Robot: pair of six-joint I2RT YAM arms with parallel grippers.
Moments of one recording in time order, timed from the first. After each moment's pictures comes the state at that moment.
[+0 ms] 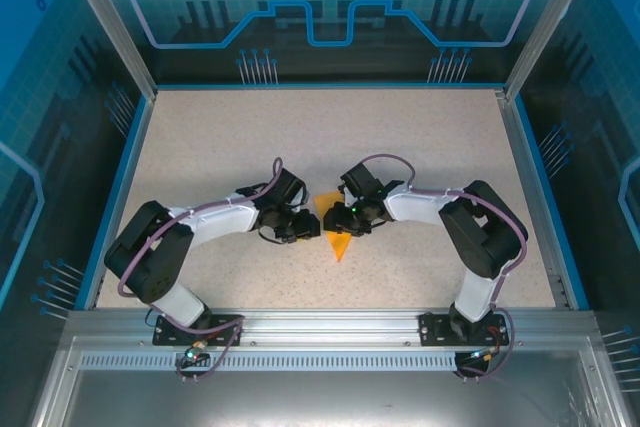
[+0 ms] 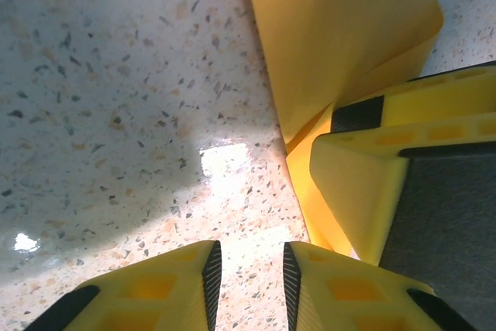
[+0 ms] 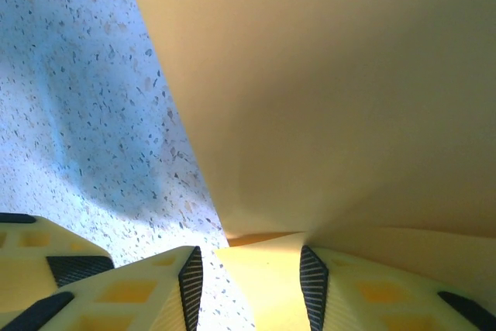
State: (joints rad) left arm -0.60 1.59 0.83 -0.37 0.39 -0.79; right arm 0.67 1.79 0.96 -0.30 -0.38 0.77
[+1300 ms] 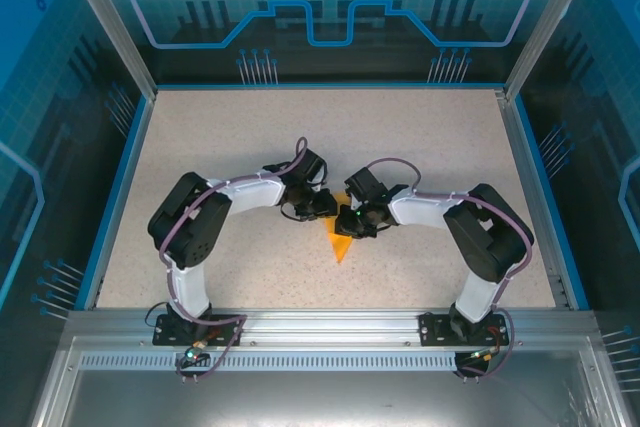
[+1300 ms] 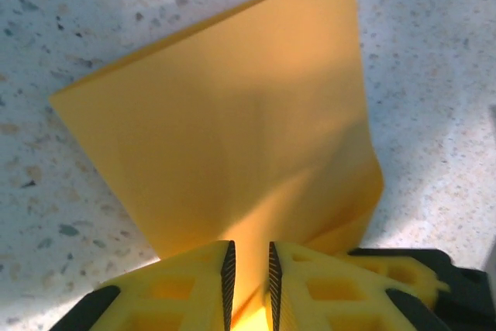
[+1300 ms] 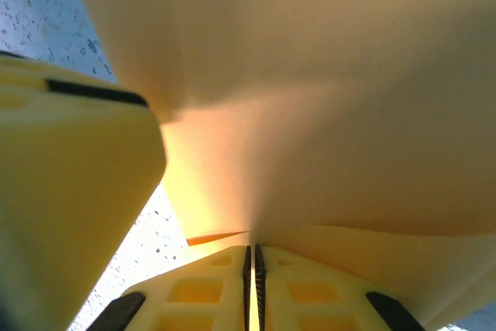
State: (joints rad) left arm -0.58 1.89 1.14 -0.38 0.38 -0.72; right arm 0.66 1.75 0.90 -0.30 -0.33 0.81
